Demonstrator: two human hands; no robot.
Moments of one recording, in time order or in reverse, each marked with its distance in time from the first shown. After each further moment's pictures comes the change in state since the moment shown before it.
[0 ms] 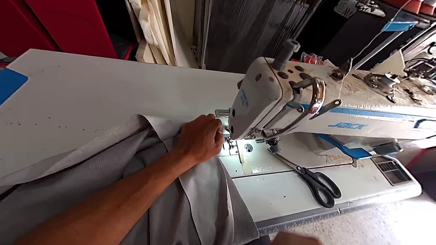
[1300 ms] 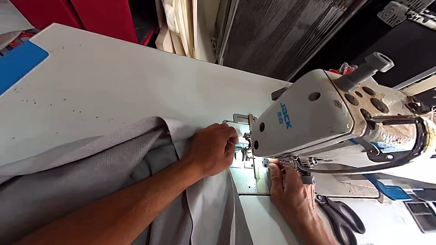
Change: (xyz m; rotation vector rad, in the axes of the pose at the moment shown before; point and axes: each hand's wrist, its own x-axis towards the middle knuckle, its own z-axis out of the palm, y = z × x) left_hand -0.011 -0.001 -0.004 -0.287 -0.022 -0.157; right_hand 0.159 0.048 -0.025 -0.981 0.616 -0.241
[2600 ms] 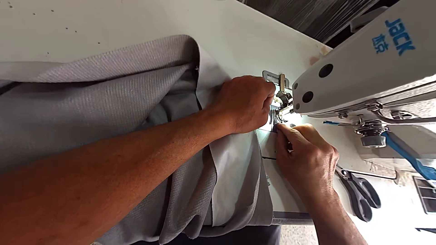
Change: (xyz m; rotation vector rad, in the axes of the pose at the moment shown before) left_hand 0.004 -0.001 -0.008 0.014 -0.155 0.053; right_hand 0.007 -0.046 0.000 -0.112 -0.122 -0.164
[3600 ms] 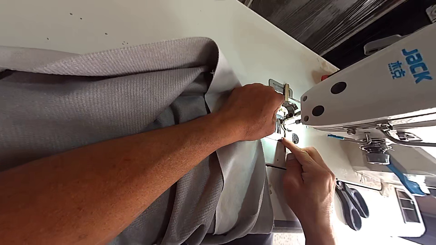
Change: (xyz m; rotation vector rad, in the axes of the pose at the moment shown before) left_hand -0.001 -0.001 -0.001 -0.027 -0.023 0.028; right_hand -0.023 -0.015 -0.013 0.105 -0.090 0.256
